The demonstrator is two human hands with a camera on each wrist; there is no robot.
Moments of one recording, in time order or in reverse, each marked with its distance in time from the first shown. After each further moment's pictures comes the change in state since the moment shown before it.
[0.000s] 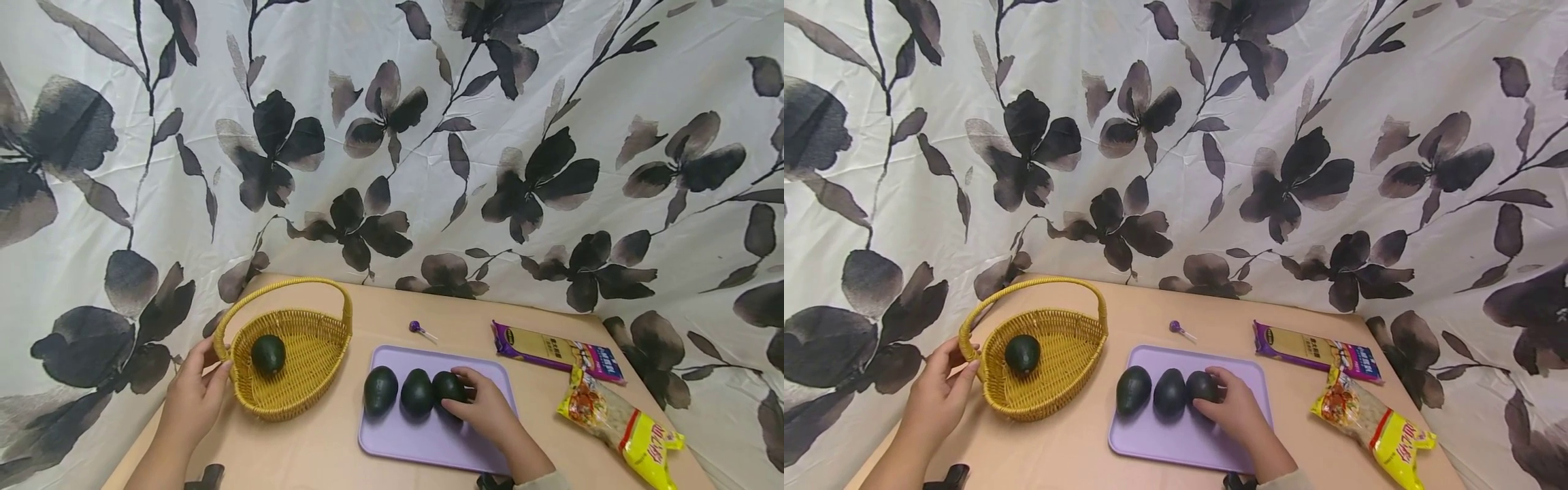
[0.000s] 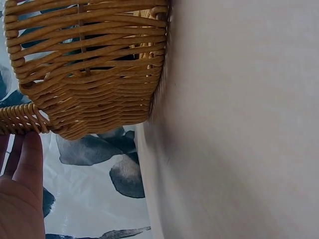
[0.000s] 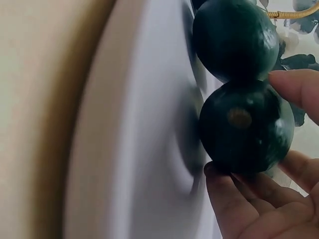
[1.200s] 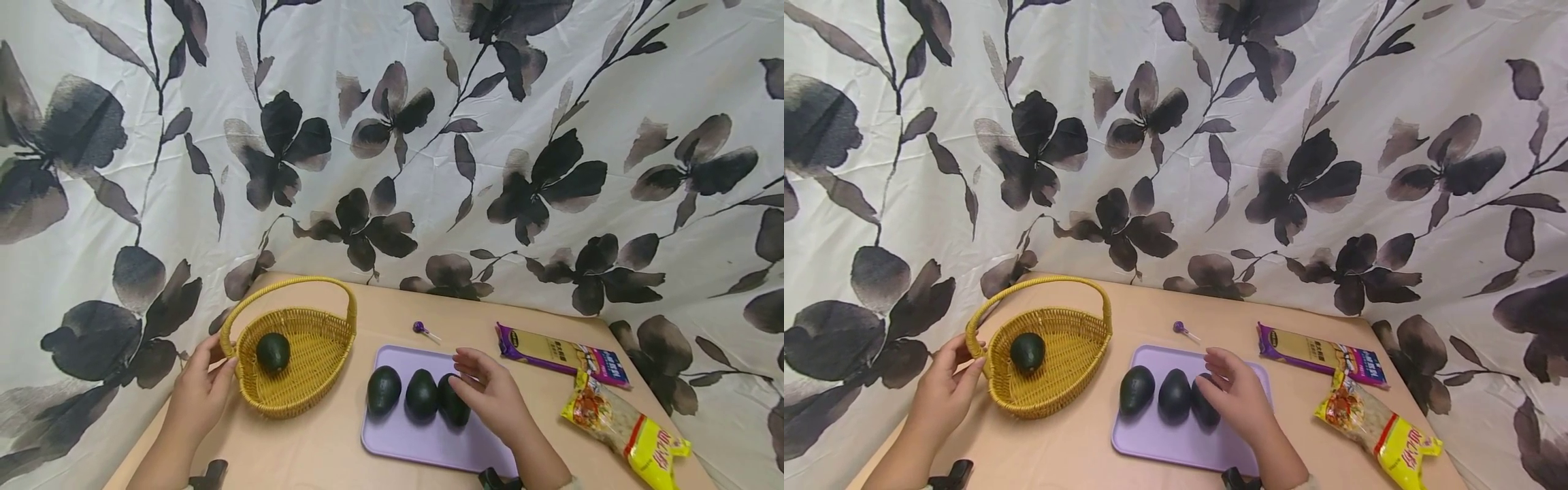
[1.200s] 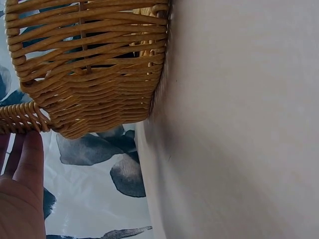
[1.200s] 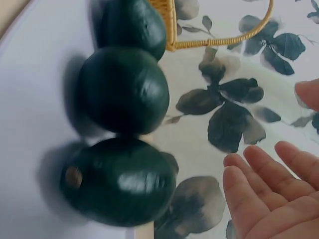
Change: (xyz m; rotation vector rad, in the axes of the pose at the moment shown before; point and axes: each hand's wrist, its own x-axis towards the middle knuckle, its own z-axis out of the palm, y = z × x) left_hand 0.000 -0.003 0.000 -0.005 -0.004 0.007; right_hand -0.019 -0.064 -0.022 0.220 0.044 -0.146
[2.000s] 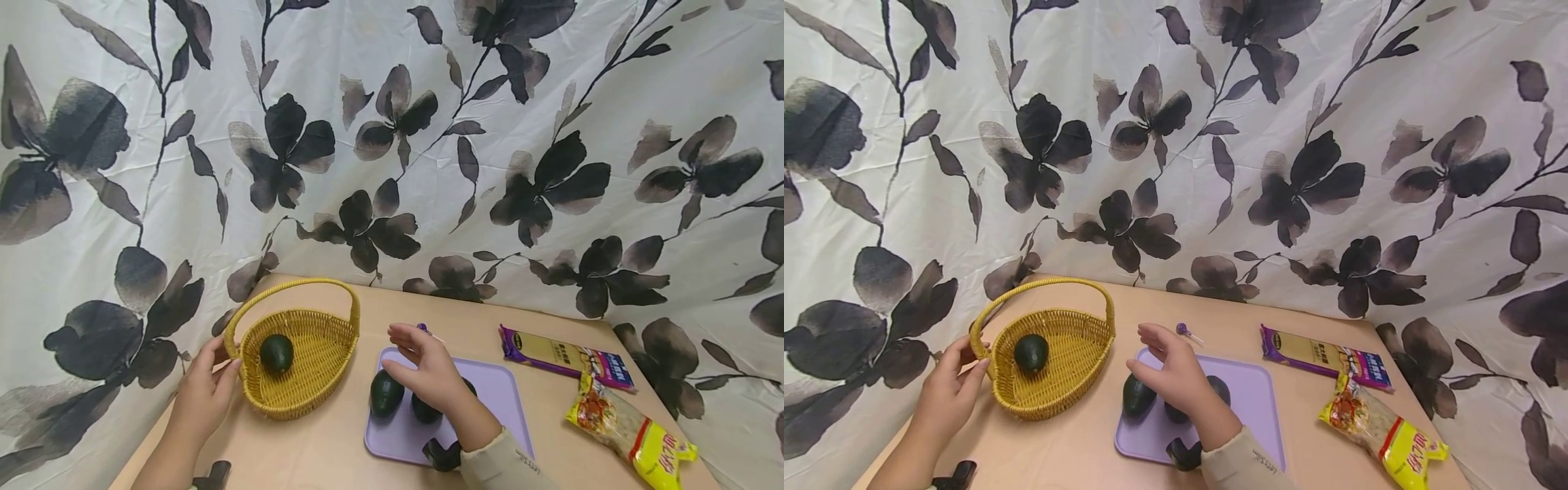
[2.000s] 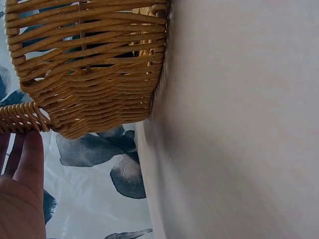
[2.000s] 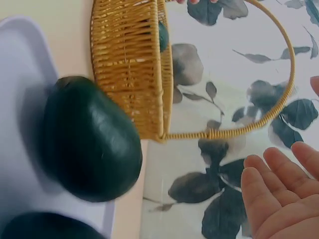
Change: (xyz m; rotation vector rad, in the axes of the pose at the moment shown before) left_hand 0.000 -0.002 0.002 -0.002 0.007 0.026; right_hand 0.045 -0.043 0.081 0.064 -0.223 -0.215
